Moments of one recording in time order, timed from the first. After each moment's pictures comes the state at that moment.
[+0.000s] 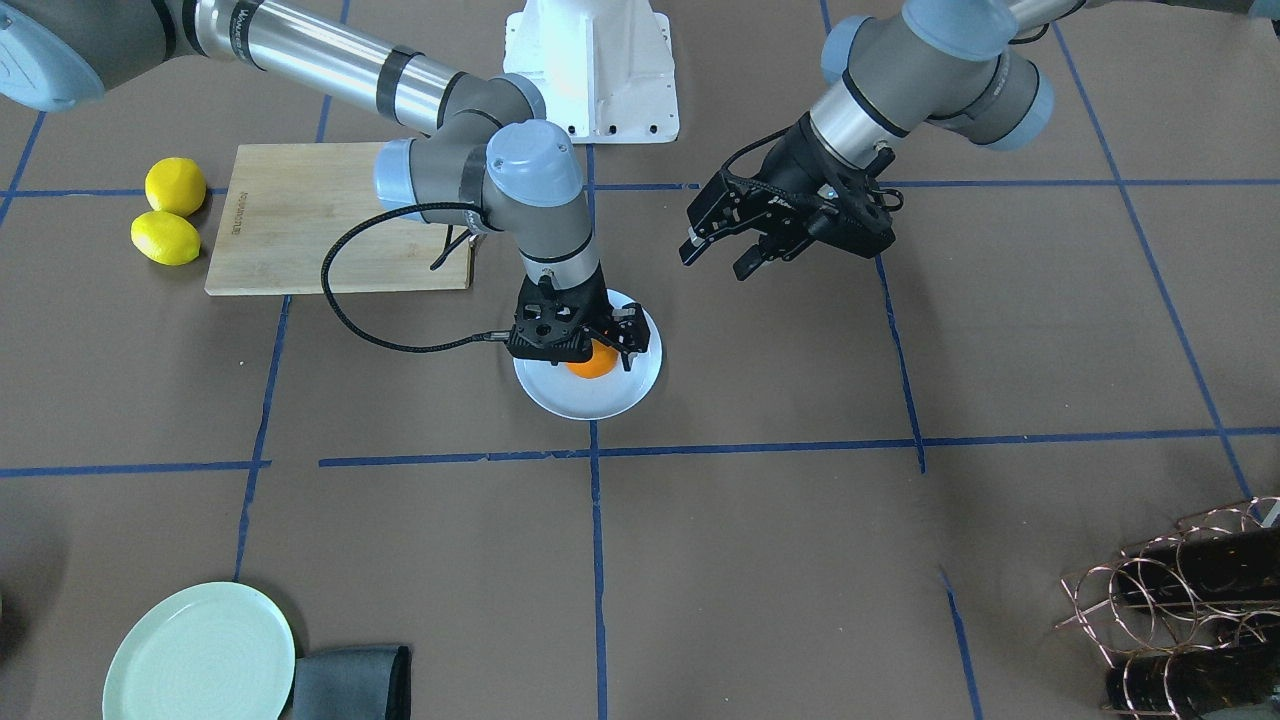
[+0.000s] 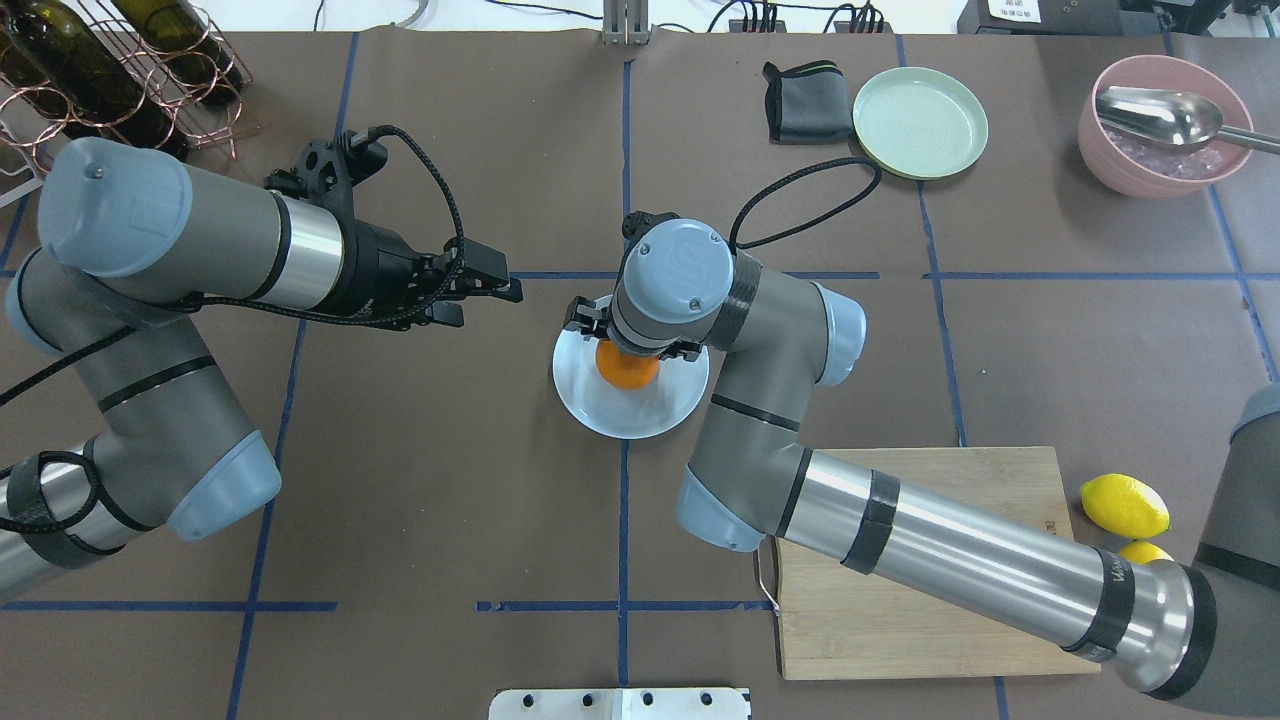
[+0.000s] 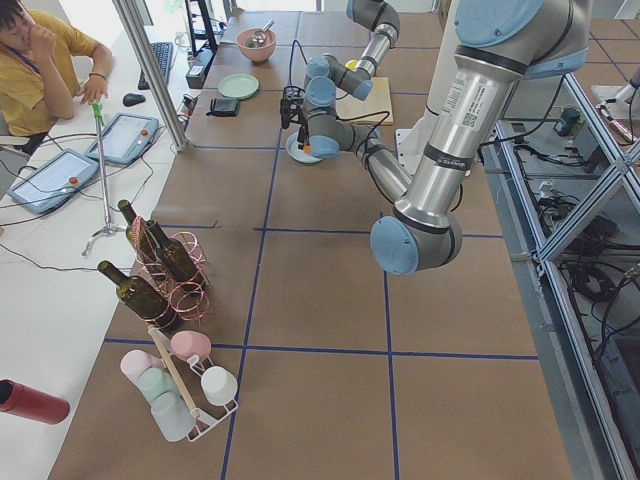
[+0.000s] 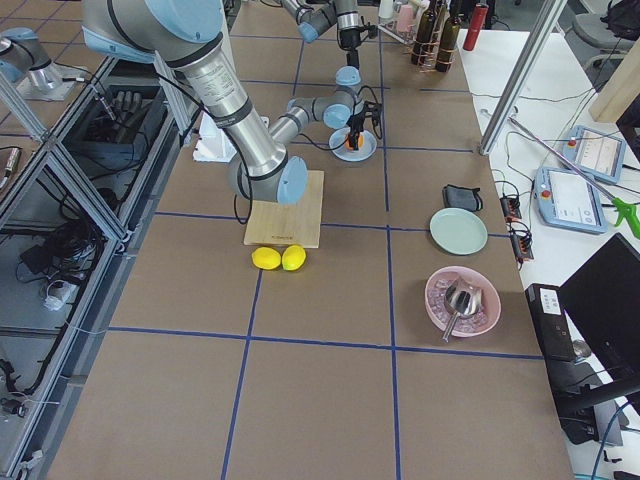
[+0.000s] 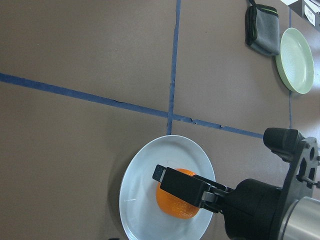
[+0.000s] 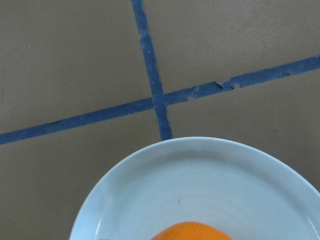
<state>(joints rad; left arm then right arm) -0.70 -1.99 -1.82 -2.26 -2.04 -1.51 0.50 -0.77 1.38 -1.24 1.77 1.48</state>
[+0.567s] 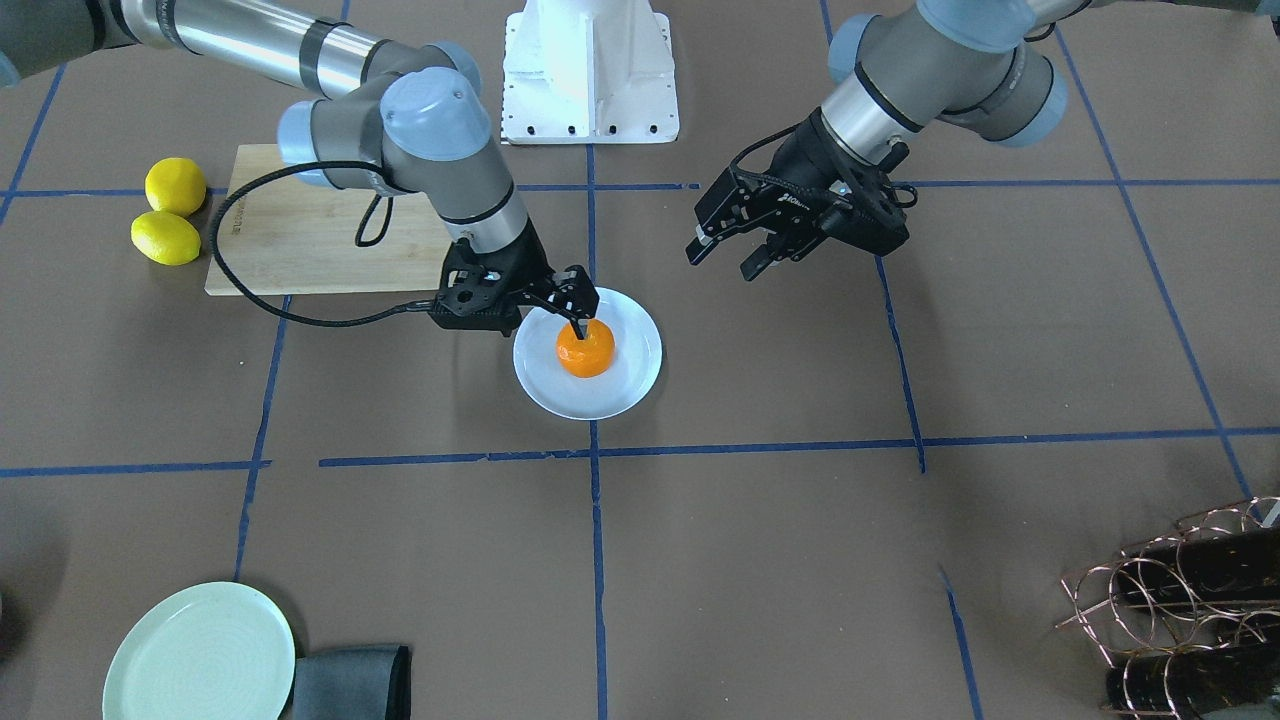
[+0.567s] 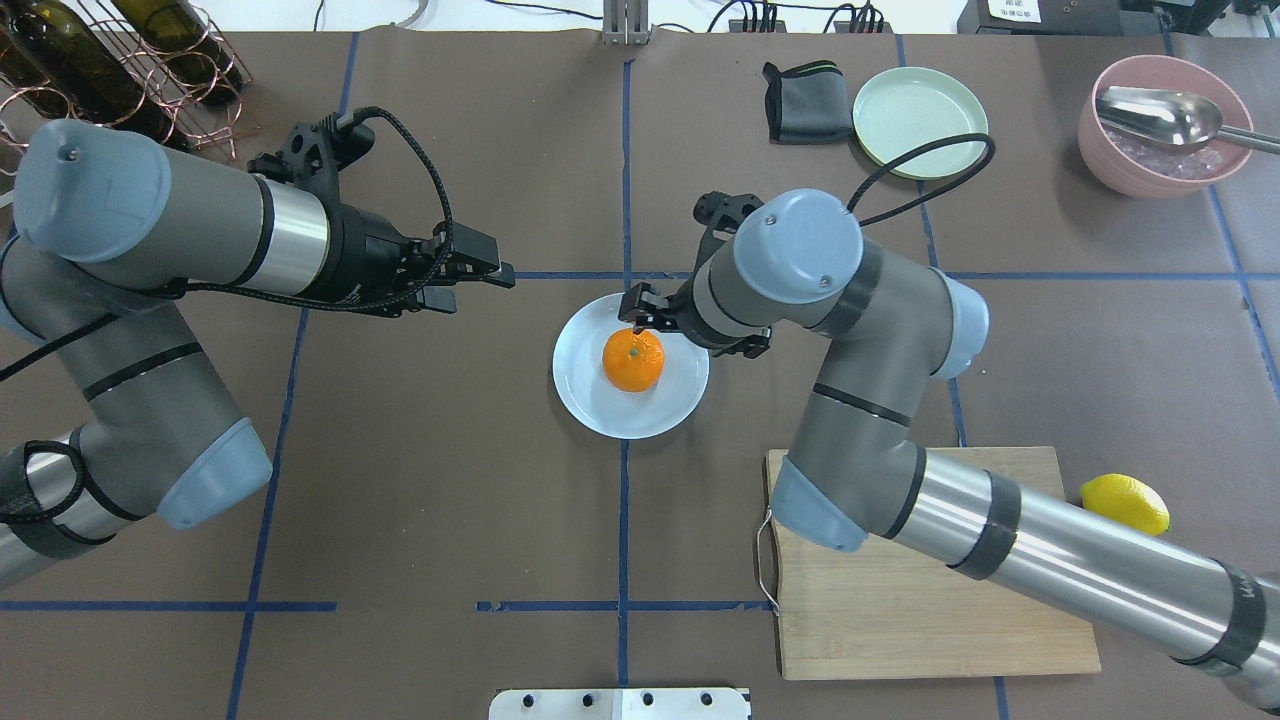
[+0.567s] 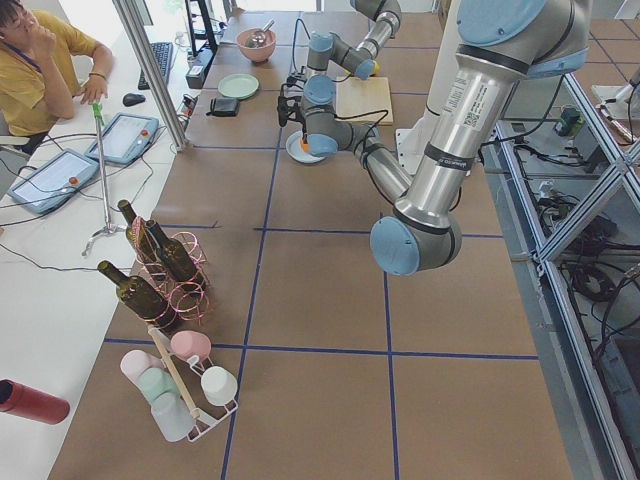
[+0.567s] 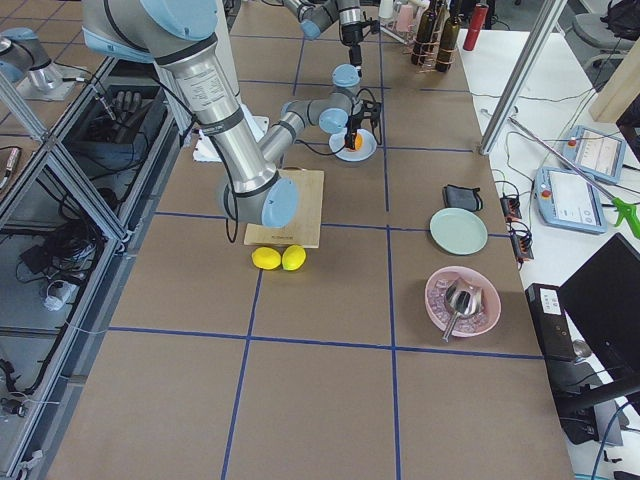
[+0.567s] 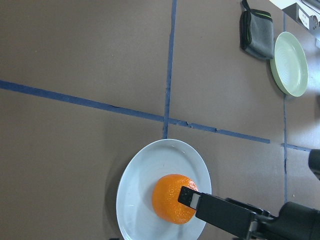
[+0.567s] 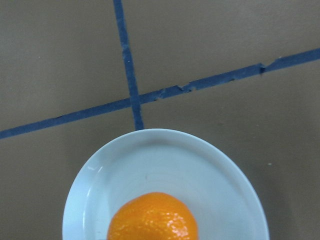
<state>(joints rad) -0.72 -1.99 -1.83 -2.26 -2.05 -1.50 0.59 -0.97 1.64 -1.25 1.90 1.47</state>
